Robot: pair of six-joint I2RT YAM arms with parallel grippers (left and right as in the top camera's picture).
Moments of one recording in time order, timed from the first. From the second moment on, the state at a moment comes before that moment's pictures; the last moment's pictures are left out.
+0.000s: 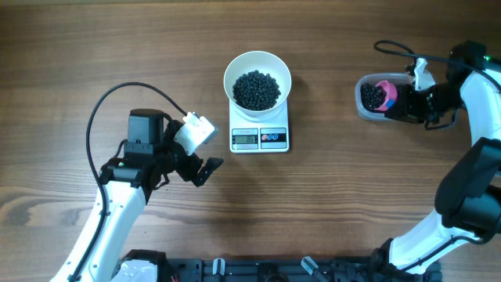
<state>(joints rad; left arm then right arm) -0.12 1.18 0.69 -0.51 0.49 0.56 -0.34 1.90 1.49 -1.18 -0.46 -0.24</state>
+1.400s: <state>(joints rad) -0.12 1.18 0.69 -0.51 0.49 0.56 -0.52 1.93 1.48 -1.25 -0.68 -0.38</state>
